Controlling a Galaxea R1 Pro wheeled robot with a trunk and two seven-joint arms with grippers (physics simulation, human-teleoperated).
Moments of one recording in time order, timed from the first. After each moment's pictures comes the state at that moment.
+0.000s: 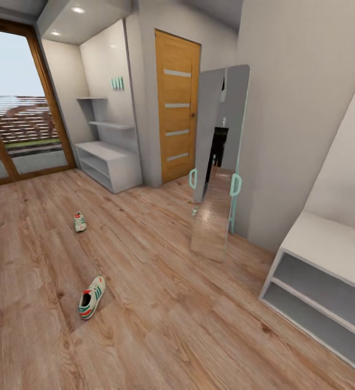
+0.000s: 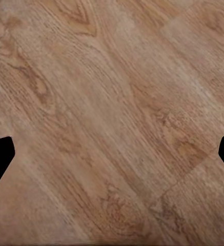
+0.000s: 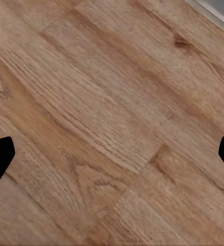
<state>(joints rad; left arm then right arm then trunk) -0.20 0.04 0.02 -0.18 0.10 -0.42 -0.01 -0.09 -0.02 0.01 -0.49 0.01 -0.30 -0.12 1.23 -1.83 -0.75</state>
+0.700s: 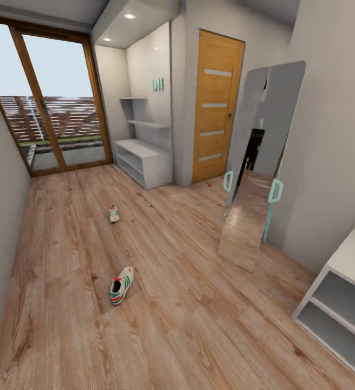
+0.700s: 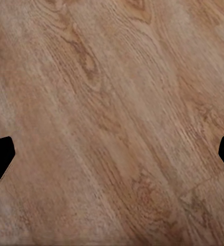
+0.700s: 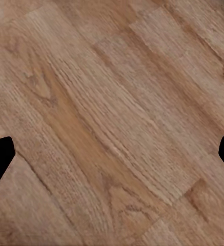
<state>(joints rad) -0.20 0.05 0.02 -0.18 0.10 -0.42 -0.01 -0.09 -0.02 0.01 -0.49 0.01 -0.30 -0.11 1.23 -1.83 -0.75</state>
